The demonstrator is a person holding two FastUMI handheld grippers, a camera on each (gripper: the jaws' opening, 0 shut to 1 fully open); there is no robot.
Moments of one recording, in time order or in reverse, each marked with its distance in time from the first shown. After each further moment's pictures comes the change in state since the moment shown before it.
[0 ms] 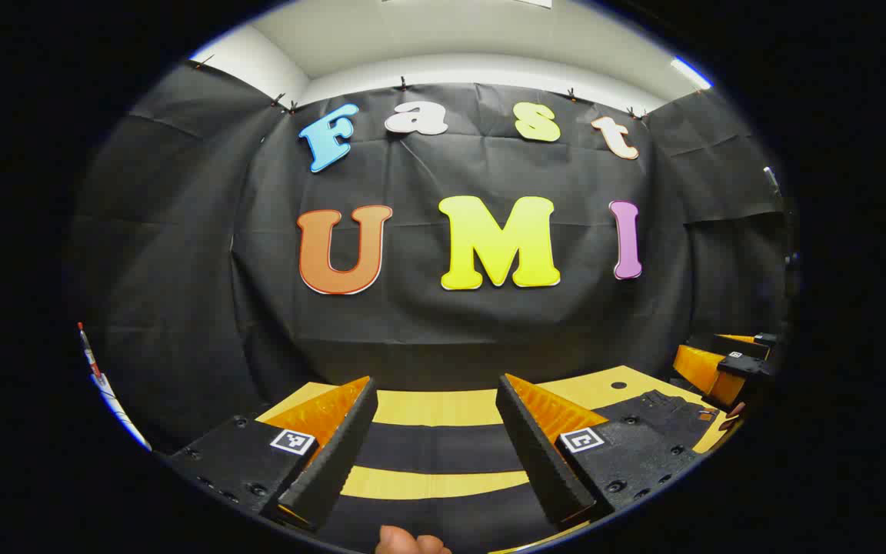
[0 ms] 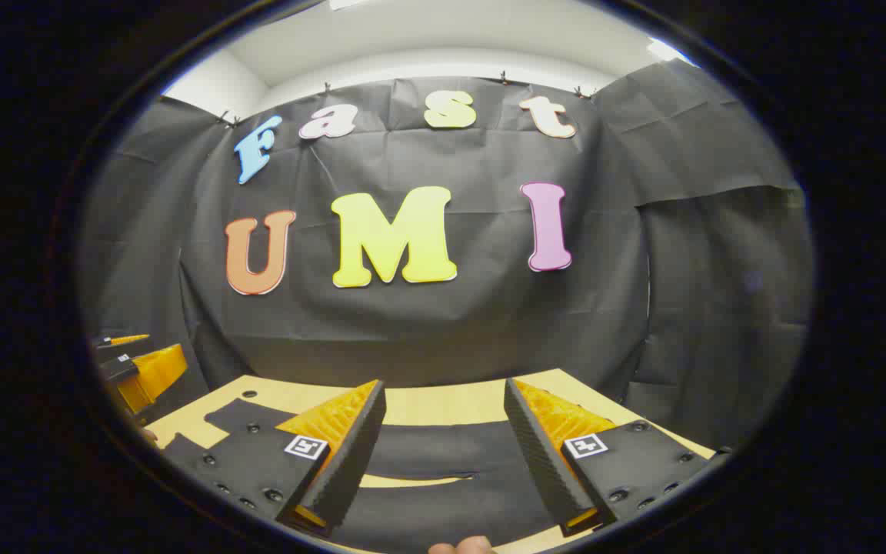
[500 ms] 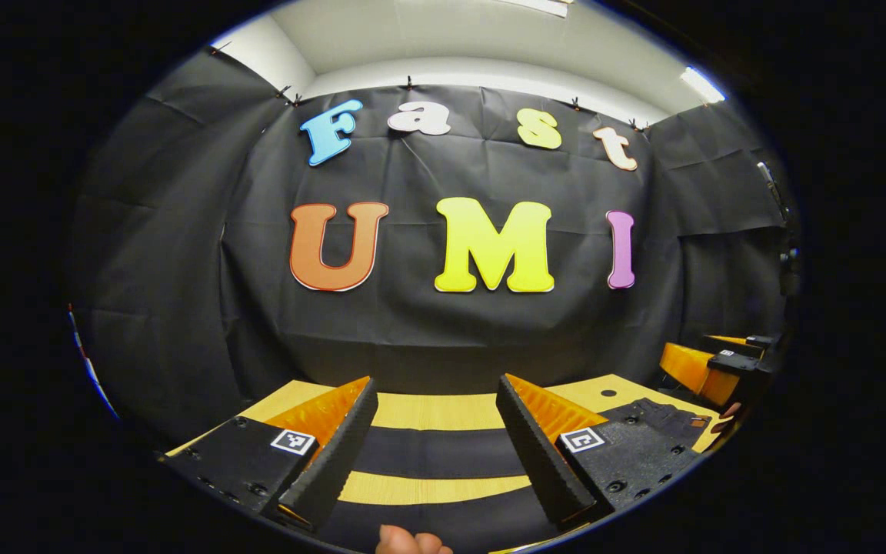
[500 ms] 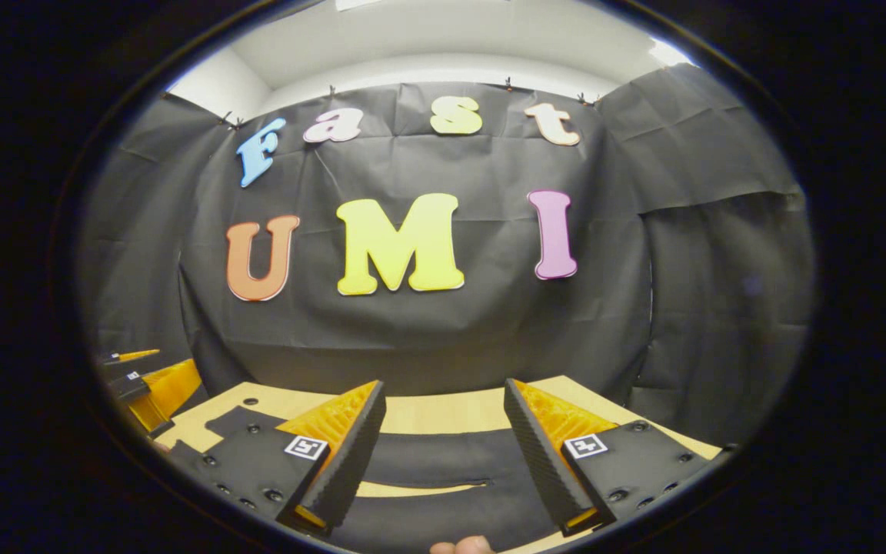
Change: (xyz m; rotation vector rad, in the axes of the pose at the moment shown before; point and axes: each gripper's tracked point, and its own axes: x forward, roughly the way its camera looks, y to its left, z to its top) left arm 0.016 -0.004 -0.004 -0.054 -0.035 -0.058; right arm 0.004 0.026 0.006 -0.006 -0.028 0.019
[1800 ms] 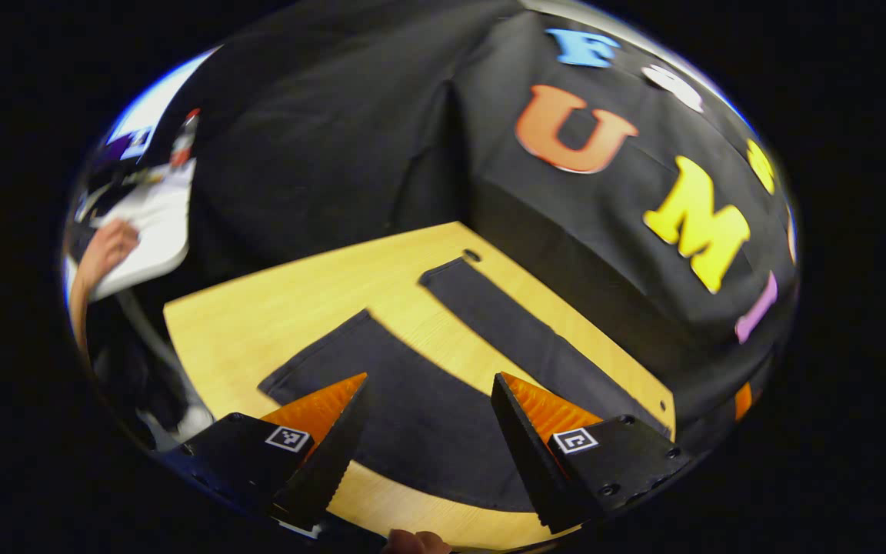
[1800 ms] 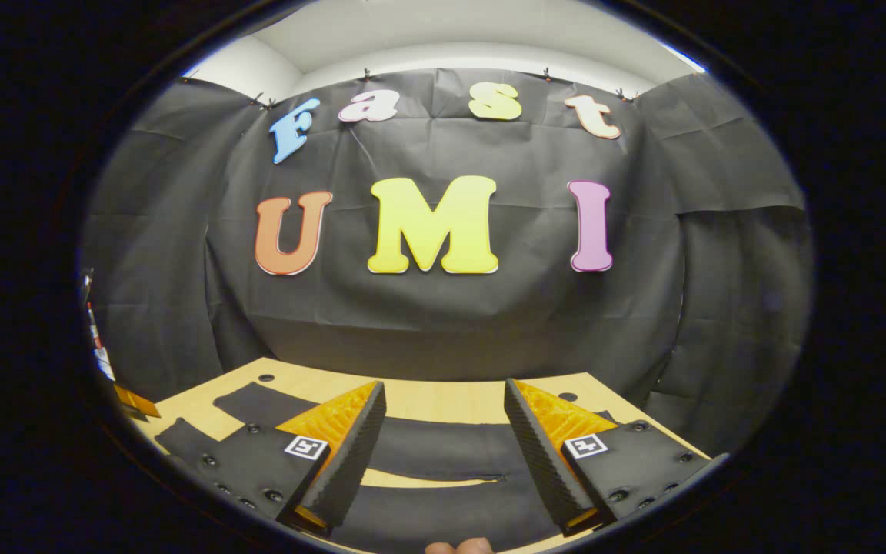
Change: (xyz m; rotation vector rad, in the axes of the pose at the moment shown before) left arm -0.135 0.187 -0.189 -0.755 0.572 0.603; right arm 0.009 0.010 -0.018 -0.086 0.077 0.076
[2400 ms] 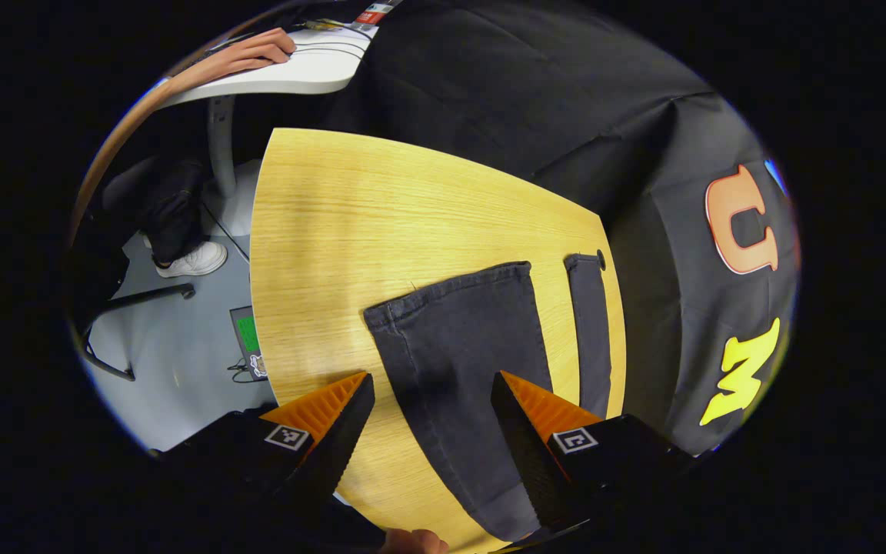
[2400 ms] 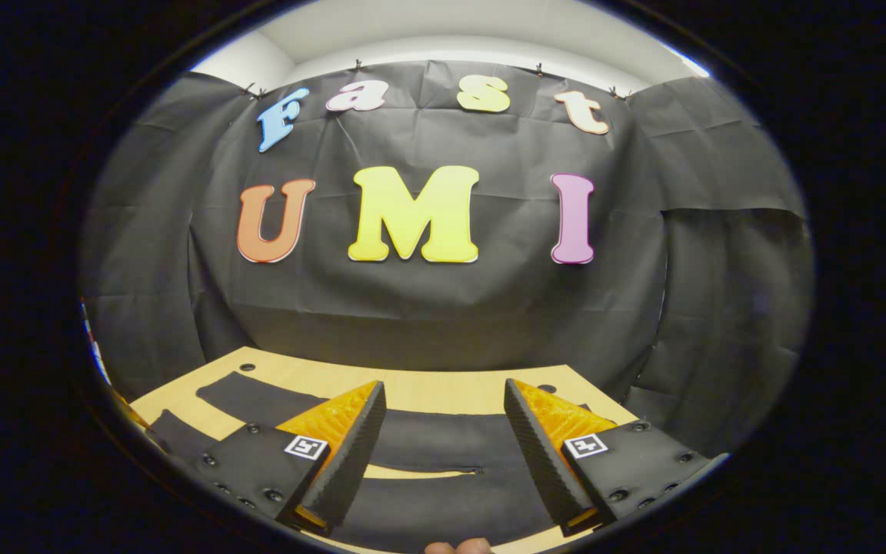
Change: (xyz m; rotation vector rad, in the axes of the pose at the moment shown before) left arm 0.026 0.064 -0.025 -0.463 0.191 0.131; right arm -0.003 -0.016 -0.005 -0.017 0.031 -0.064
